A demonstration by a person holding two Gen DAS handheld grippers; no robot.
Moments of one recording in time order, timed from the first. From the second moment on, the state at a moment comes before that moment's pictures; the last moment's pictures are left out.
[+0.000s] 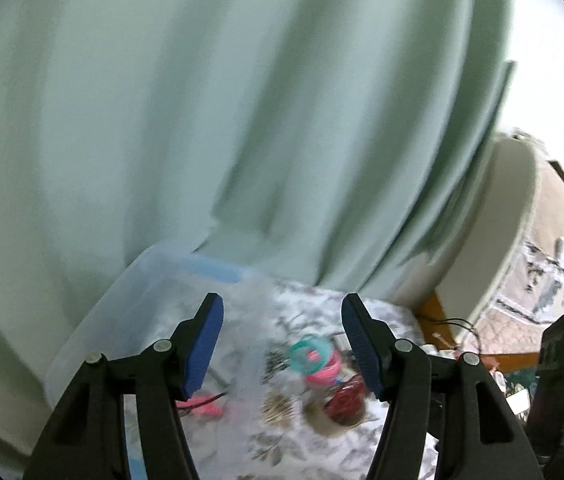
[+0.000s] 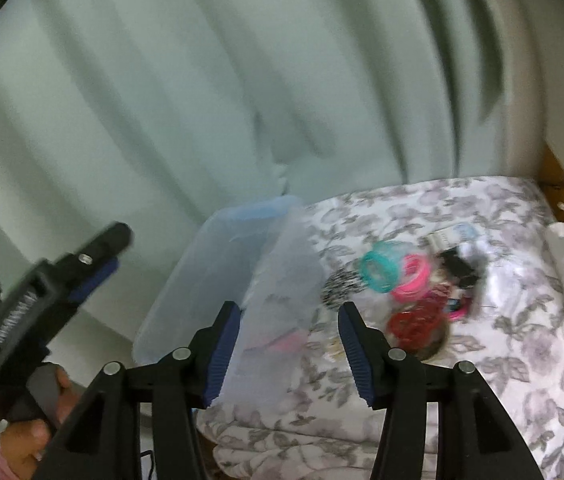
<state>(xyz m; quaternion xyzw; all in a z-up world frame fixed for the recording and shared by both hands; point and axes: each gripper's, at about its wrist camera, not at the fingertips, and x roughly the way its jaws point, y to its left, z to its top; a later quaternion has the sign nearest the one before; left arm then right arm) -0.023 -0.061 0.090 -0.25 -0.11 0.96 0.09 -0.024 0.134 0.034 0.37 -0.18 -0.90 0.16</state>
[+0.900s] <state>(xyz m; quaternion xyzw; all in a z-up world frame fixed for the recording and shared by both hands) -0.061 0.090 0.012 -0.38 -0.01 0.91 0.15 -0.015 0.292 -0.021 0.36 -0.24 -0.90 0.01</state>
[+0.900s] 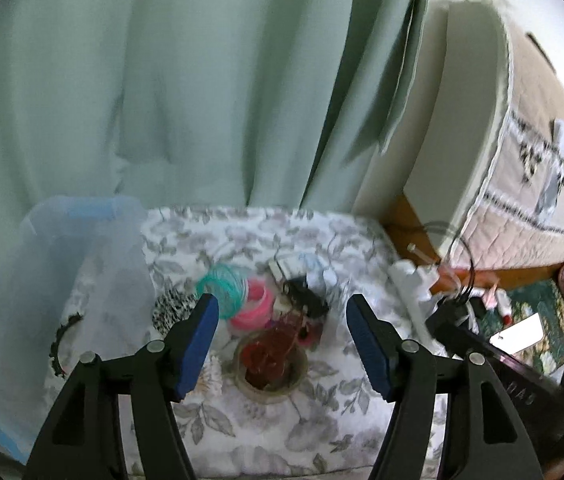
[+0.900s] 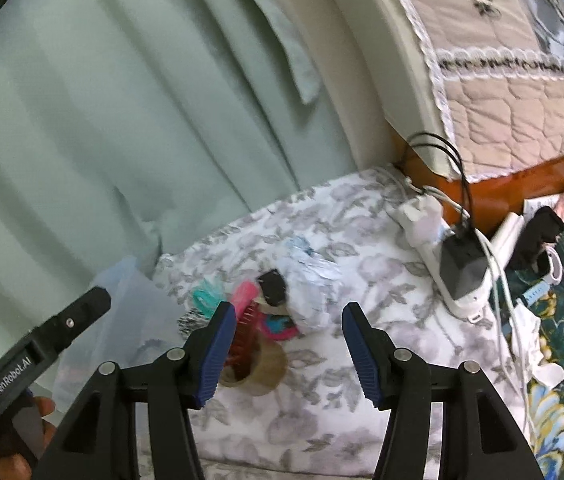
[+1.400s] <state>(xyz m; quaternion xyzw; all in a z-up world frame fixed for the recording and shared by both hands) -0.098 0.114 -0.073 -0.46 0.06 0.87 0.16 -0.050 0.300 -0.085 0.44 -0.25 -0.86 0.02</state>
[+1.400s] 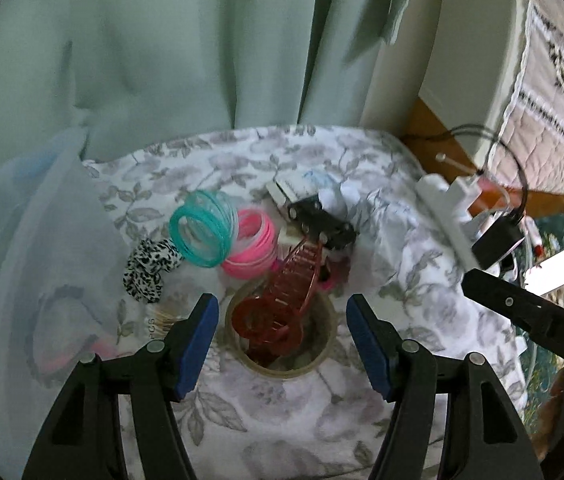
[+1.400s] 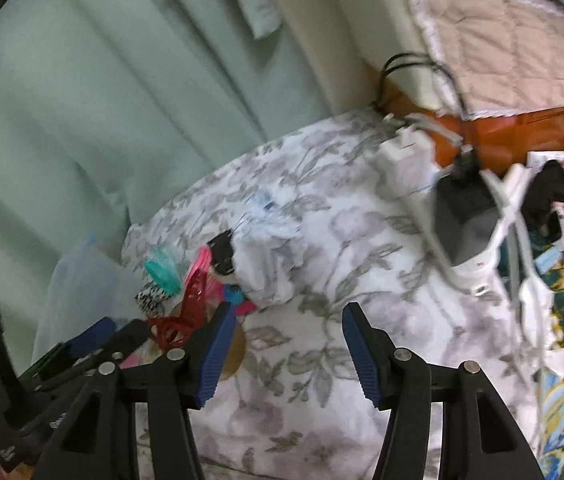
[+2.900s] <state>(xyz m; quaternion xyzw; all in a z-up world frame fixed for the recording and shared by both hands) -0.133 0.105 -0.115 -0.48 0.04 0.85 0.21 -0.157 0.288 -0.159 0.51 -0.28 -0.81 0.01</state>
